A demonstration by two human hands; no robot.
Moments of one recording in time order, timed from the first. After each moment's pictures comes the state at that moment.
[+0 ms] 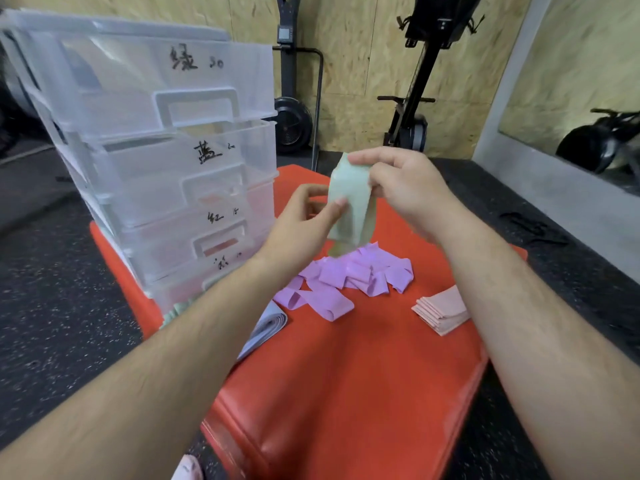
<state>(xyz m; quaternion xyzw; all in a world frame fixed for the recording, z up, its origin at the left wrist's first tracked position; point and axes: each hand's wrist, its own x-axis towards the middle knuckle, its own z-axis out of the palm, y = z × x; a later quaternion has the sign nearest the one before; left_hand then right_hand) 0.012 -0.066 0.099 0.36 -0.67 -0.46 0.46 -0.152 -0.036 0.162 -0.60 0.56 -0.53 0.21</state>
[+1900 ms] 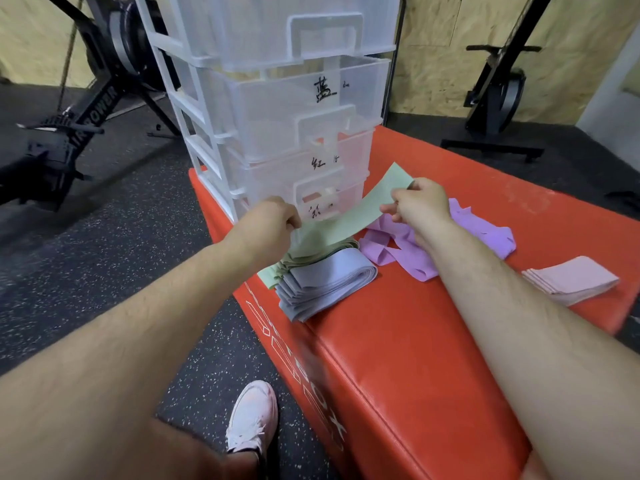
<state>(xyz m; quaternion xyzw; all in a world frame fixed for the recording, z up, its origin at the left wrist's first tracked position) 0.205 -0.093 0.035 0.54 -0.82 -0.06 0.19 -0.053 -0.104 0.038 -0.40 0.65 -0.55 0.34</state>
